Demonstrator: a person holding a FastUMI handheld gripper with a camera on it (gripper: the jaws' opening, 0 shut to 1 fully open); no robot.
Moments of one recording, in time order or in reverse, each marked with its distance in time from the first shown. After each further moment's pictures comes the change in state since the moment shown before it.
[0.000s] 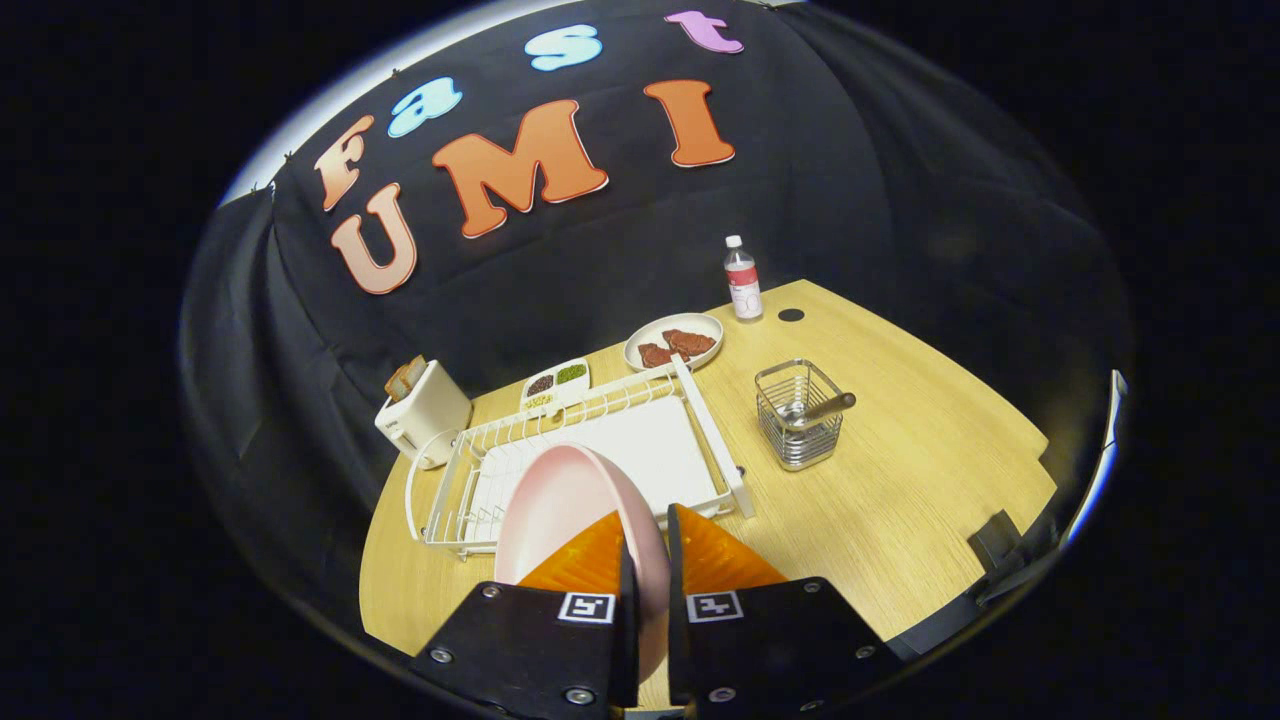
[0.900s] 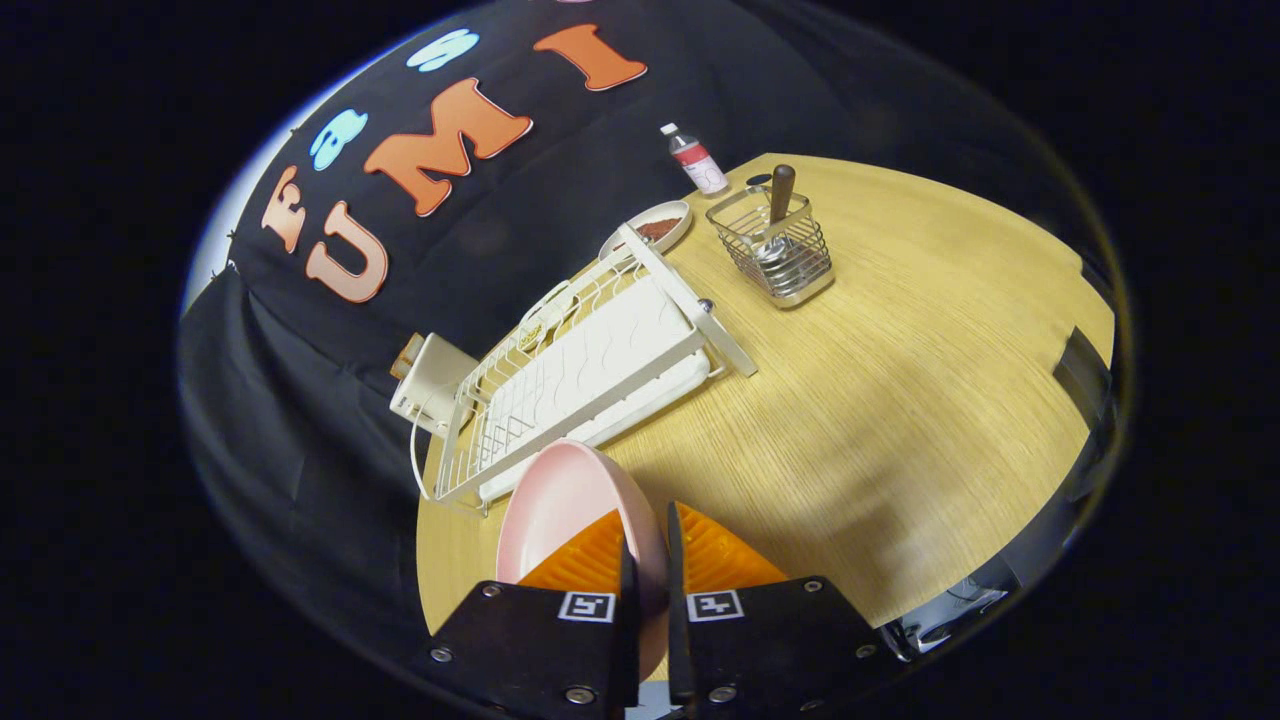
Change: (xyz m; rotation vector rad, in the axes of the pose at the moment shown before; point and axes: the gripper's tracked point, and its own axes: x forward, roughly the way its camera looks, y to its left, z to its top) arm 0.021 -0.019 -0.114 0.282 0.211 0.101
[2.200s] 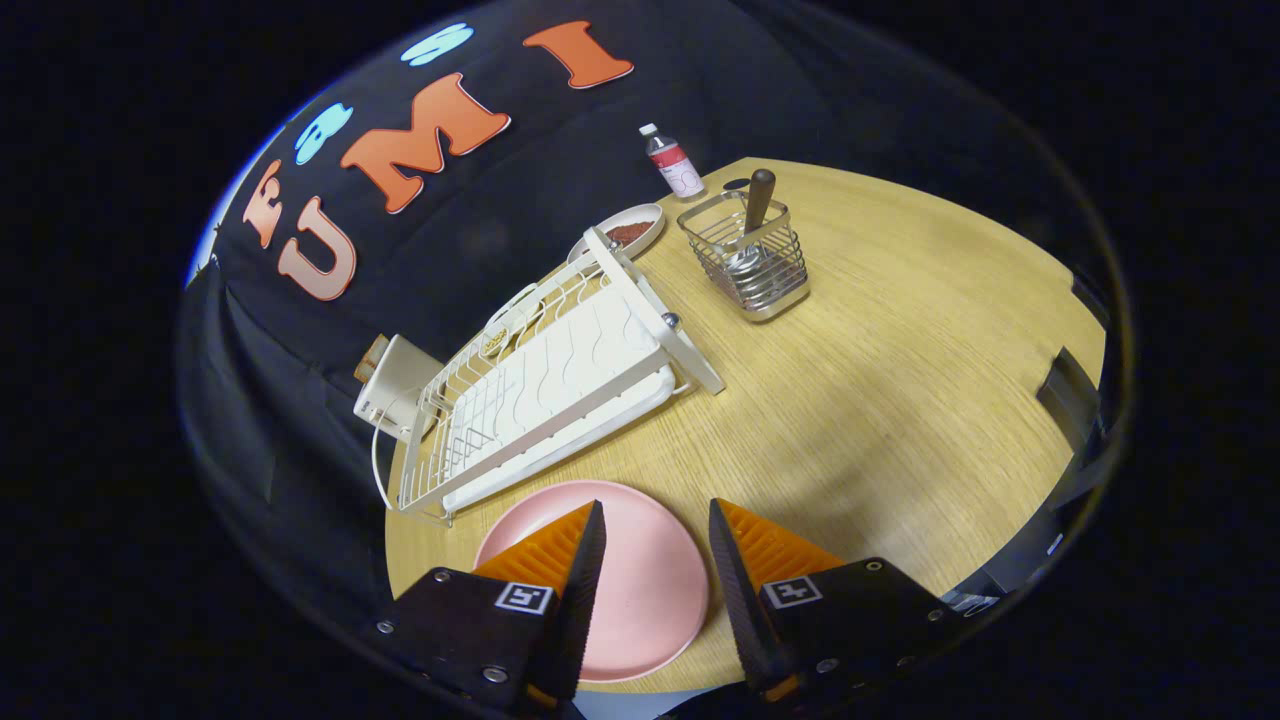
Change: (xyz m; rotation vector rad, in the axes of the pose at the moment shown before) arm 0.005 -0.023 0.027 -0.042 -0.031 -0.121
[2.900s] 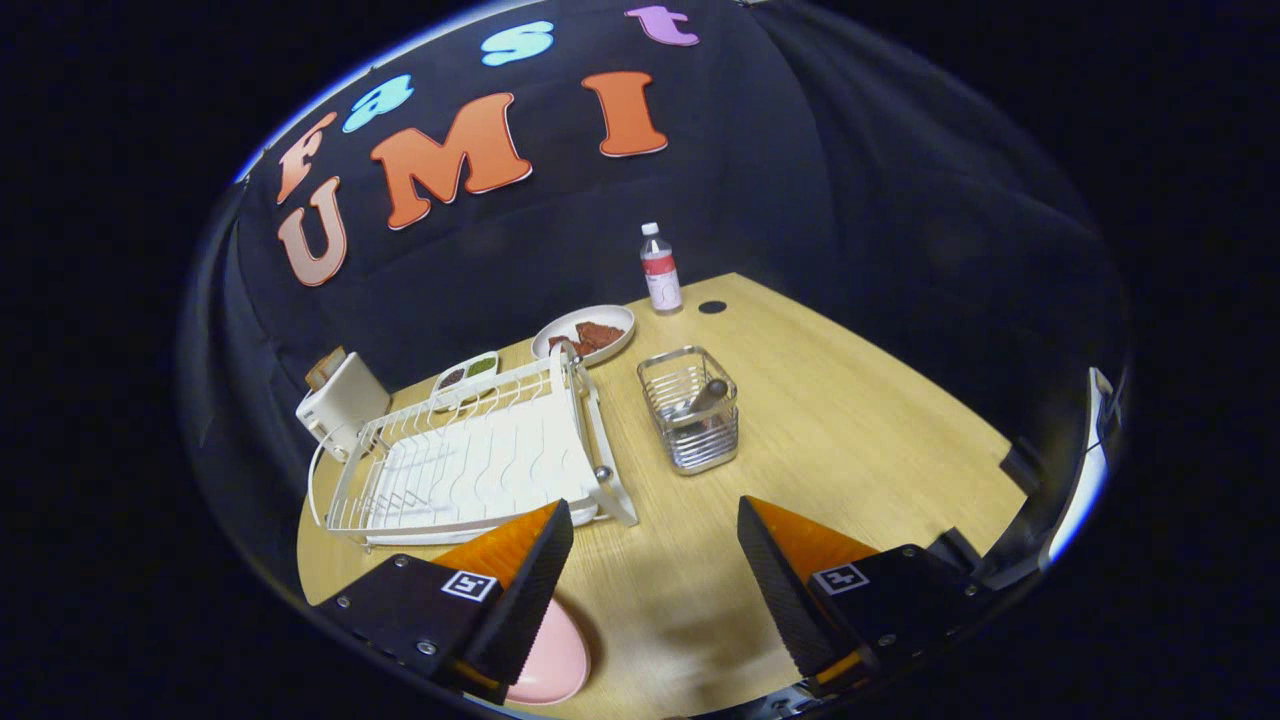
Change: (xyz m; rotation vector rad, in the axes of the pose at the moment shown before) arm -0.023 -0.031 0.123 -0.258 -0.293 -0.168
